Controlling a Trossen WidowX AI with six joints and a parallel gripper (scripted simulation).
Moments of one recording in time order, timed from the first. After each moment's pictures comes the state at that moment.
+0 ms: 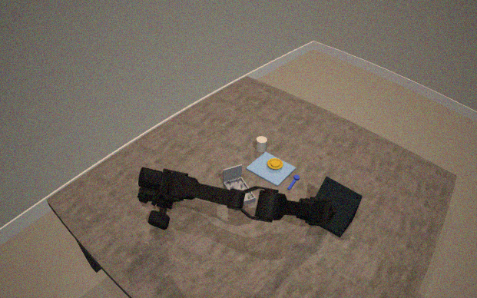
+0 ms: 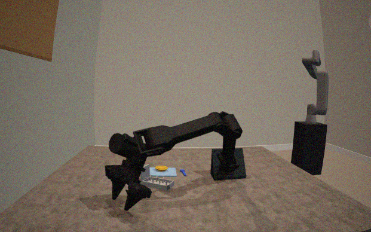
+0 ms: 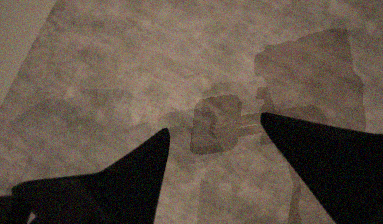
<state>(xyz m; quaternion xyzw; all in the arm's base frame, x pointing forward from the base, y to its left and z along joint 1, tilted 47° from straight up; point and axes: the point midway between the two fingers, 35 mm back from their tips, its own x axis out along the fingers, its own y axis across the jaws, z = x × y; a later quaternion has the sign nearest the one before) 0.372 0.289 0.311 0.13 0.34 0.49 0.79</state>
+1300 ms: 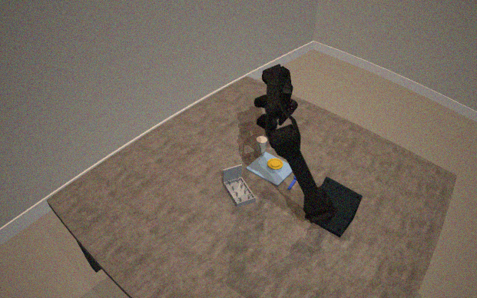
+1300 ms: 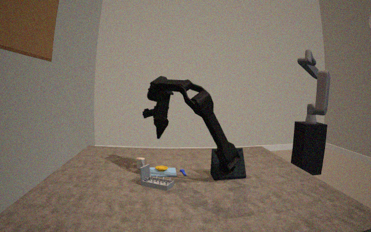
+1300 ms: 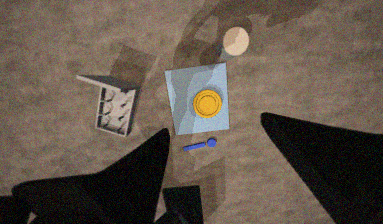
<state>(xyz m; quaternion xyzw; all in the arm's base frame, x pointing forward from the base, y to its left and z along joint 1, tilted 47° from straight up) 0.331 -0.149 0.049 0.22 0.60 0.32 0.70</state>
